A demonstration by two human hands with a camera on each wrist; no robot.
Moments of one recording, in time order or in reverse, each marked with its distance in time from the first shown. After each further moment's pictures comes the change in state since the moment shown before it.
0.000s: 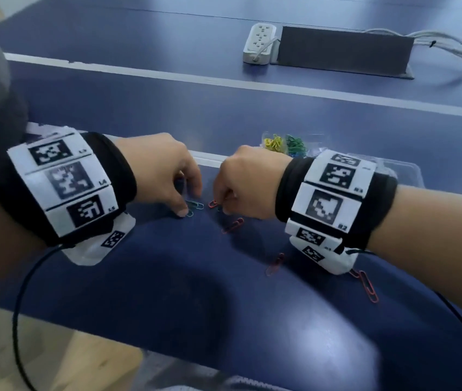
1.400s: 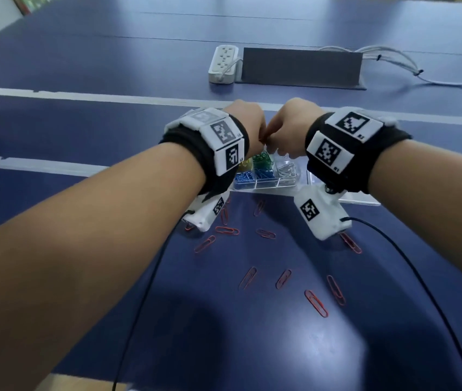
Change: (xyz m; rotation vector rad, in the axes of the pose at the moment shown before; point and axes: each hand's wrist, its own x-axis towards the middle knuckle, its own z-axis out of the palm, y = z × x) left_hand 0.105 0.102 -0.042 -0.139 0.353 0.098; right_hand -0.007 0.112 -0.030 0.469 0.256 0.672
